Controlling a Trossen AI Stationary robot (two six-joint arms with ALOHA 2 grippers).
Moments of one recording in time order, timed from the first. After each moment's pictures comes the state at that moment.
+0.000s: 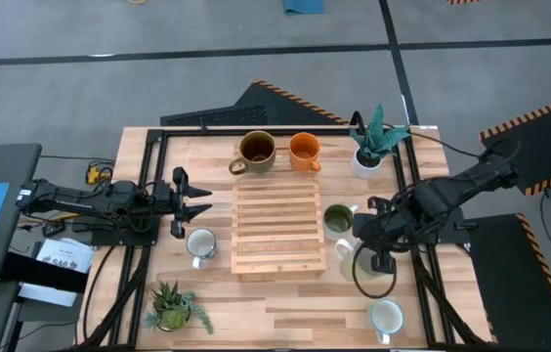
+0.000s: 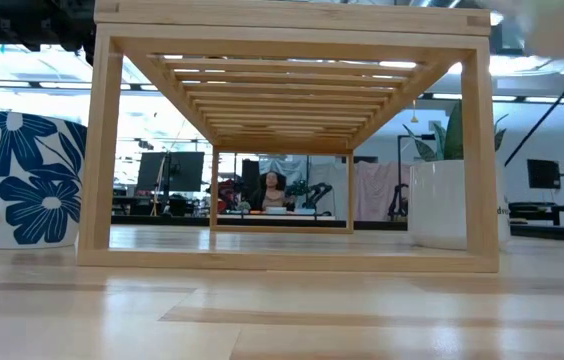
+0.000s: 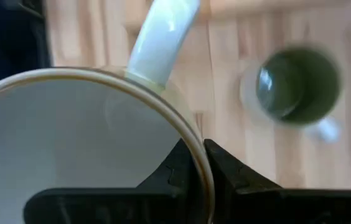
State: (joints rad) left arm -0.11 0.38 0.20 0.38 -0.22 0.00; right arm 0.46 1.33 1.48 -1.34 0.07 0.57
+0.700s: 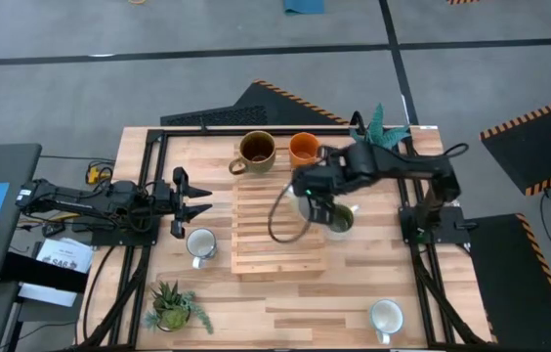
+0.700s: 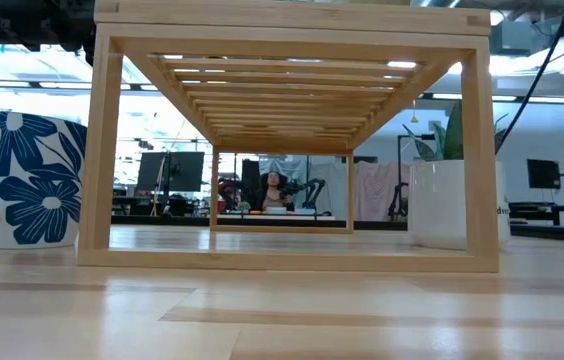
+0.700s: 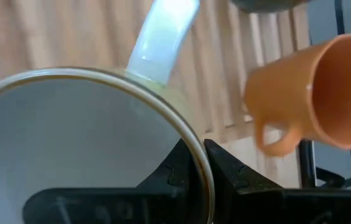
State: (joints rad) left arm -0.11 0.38 0.20 0.38 -0.22 0.00; right arm 0.09 1.84 2.16 -1.57 0.32 0.16
